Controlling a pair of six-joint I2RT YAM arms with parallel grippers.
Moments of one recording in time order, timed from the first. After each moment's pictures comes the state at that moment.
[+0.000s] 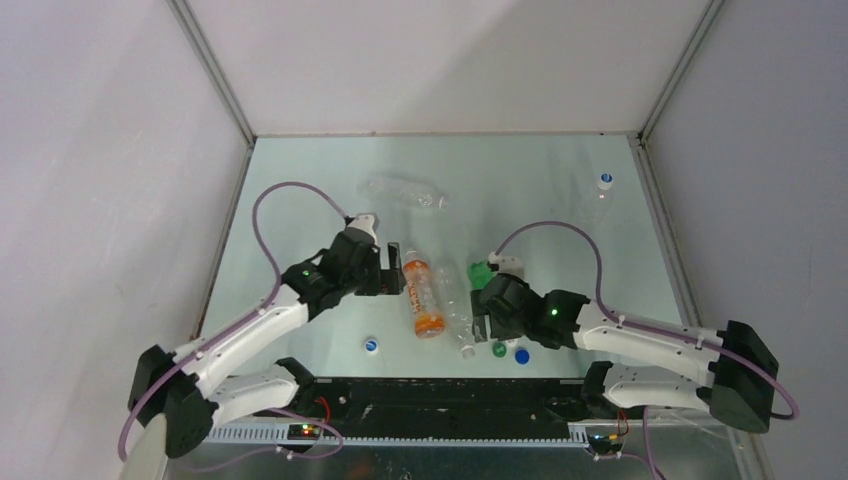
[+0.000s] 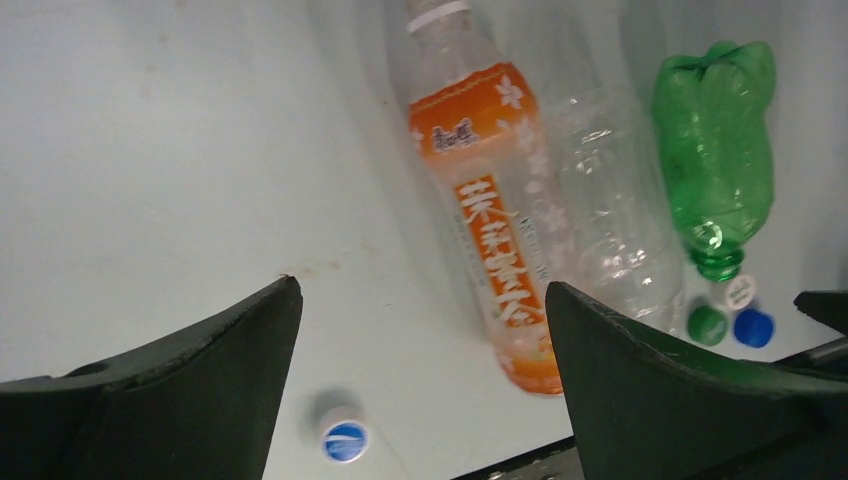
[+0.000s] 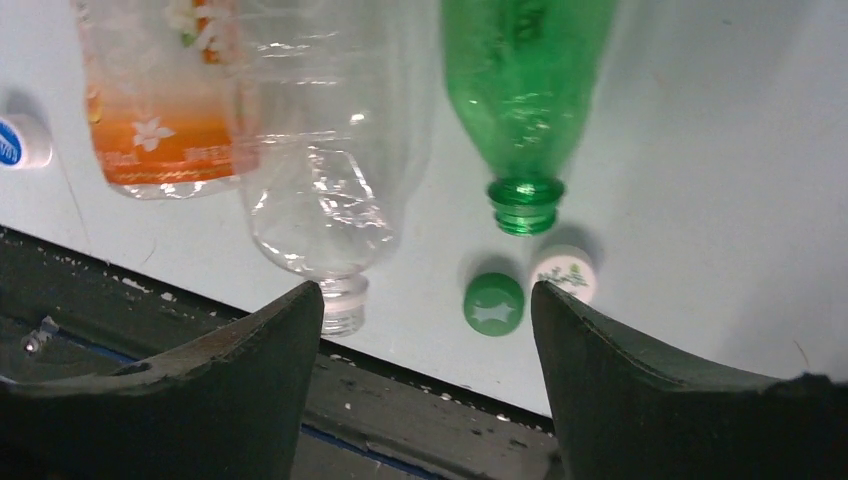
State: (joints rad) left arm -0.64 1.03 0.74 -0.53 -0.12 -0.53; right arm 1.09 1.13 0.69 -0.57 0.26 0.83
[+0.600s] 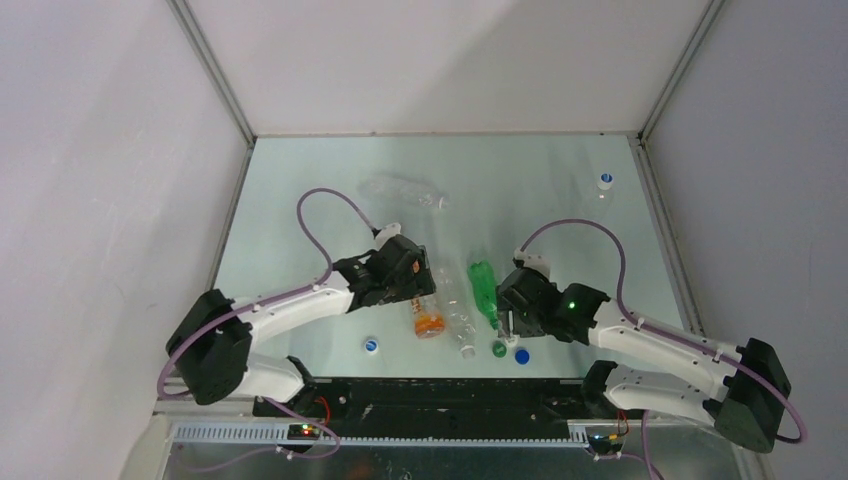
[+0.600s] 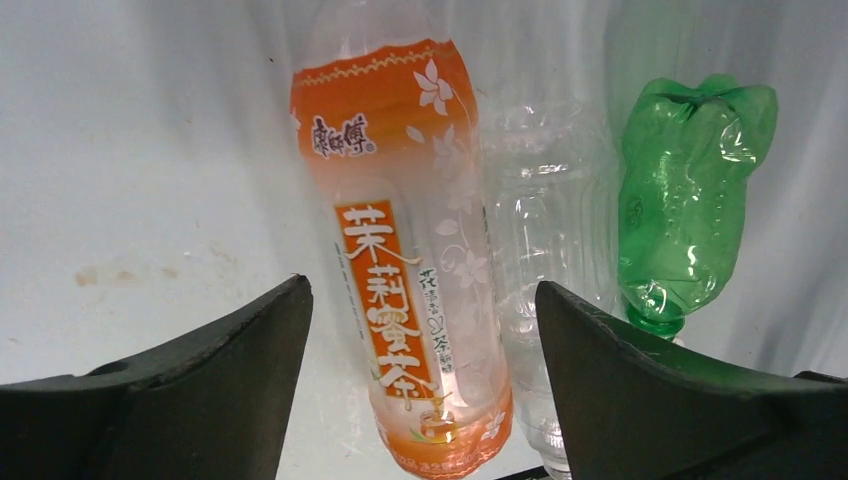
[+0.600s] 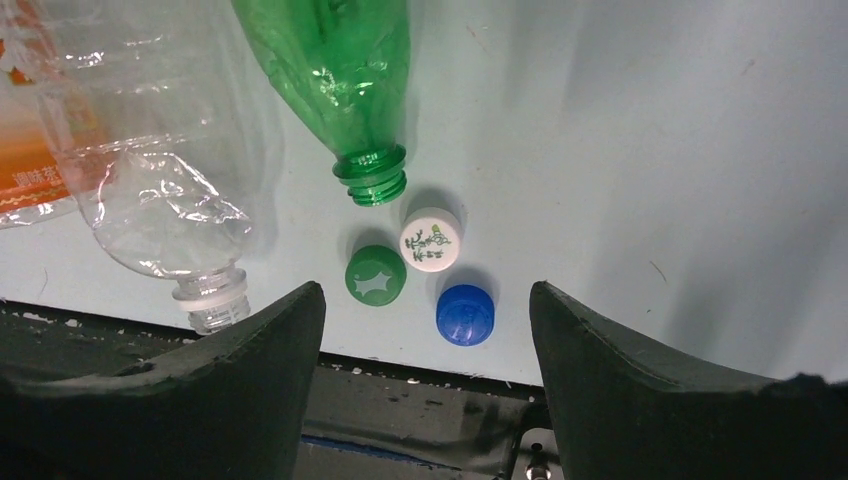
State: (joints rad) left arm -0.83 1.34 0.79 -0.38 -0.21 -0.92; right arm 0.96 1.03 0.69 -0.80 0.28 0.83
